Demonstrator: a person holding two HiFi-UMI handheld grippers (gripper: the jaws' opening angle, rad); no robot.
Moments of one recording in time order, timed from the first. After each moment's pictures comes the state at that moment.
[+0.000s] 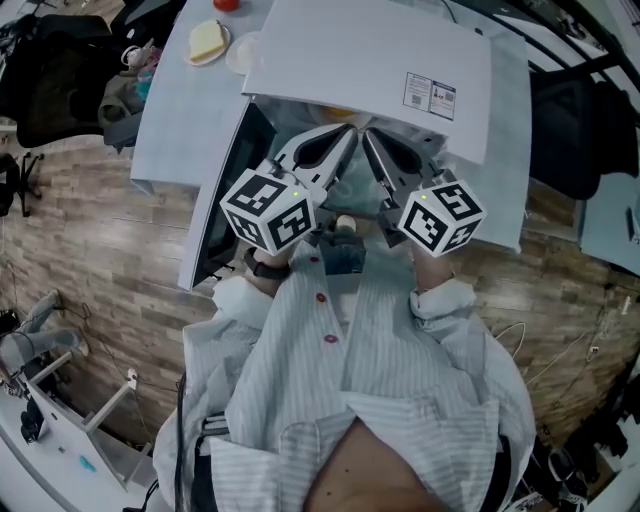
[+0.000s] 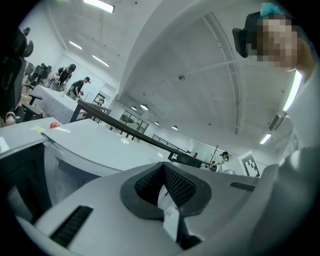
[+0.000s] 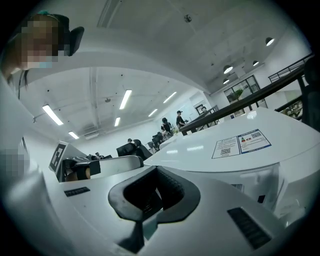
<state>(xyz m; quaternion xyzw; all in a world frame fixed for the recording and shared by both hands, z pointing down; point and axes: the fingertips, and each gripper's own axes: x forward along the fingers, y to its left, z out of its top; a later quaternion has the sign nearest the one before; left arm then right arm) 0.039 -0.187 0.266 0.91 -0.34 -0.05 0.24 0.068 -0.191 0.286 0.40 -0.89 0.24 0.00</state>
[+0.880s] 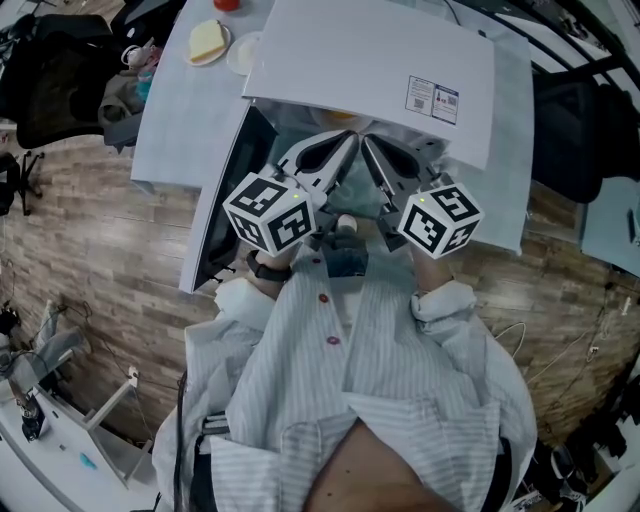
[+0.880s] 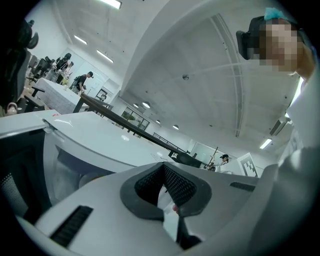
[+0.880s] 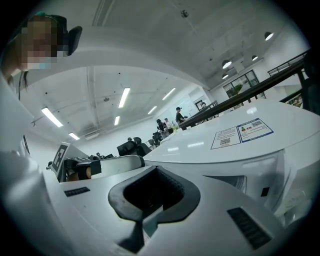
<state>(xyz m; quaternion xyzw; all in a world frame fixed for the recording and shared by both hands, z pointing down) 0.039 -0.188 0.281 0.90 -0.34 -0.05 0.27 0.065 -0.192 0.302 0.39 -0.88 0.26 0.01</state>
